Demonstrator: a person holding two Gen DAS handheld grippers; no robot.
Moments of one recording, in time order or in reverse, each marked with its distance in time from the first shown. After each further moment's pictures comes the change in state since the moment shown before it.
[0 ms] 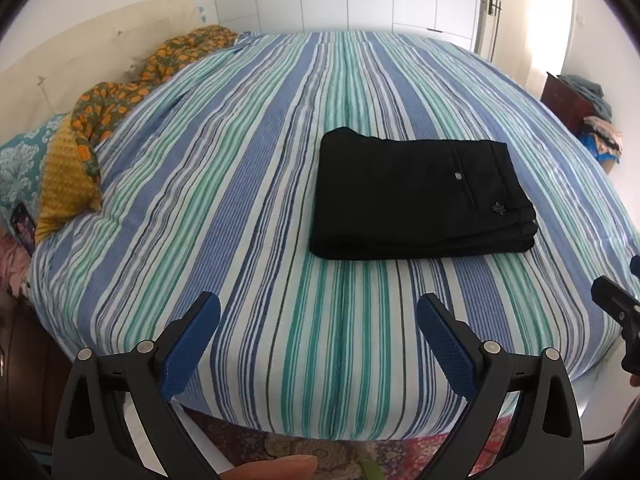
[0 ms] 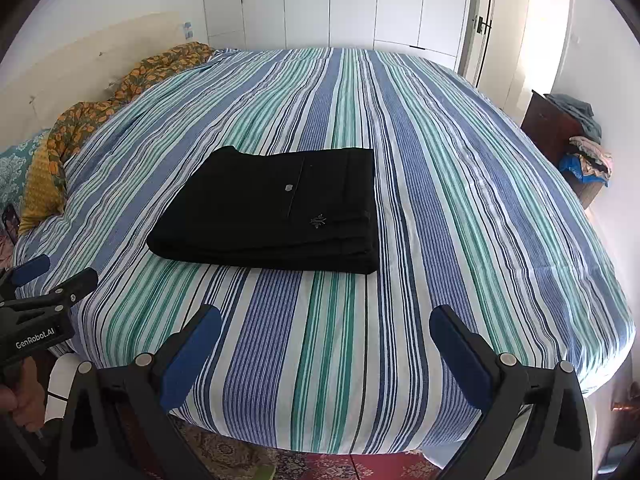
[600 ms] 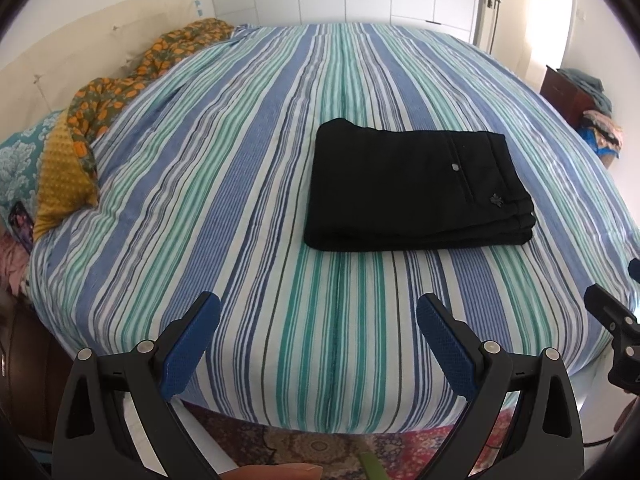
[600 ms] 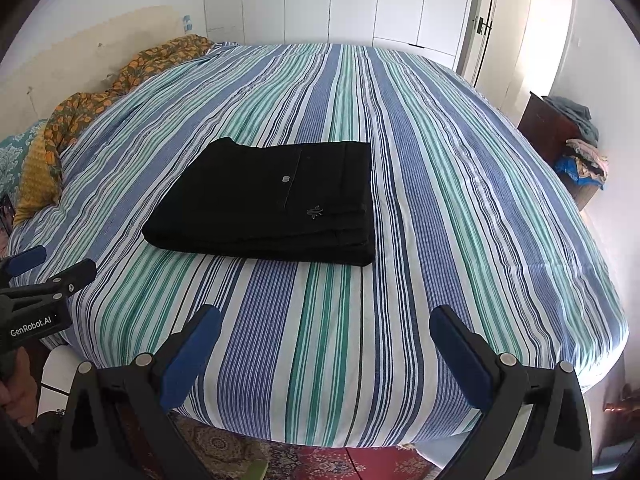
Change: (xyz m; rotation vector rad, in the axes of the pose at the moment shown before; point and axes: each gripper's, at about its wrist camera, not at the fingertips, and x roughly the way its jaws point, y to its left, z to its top) left arm 0.001 -0.002 -0.002 0.009 0.029 -0.011; right arm -0.002 0.002 -0.005 -0.023 0.018 -0.027
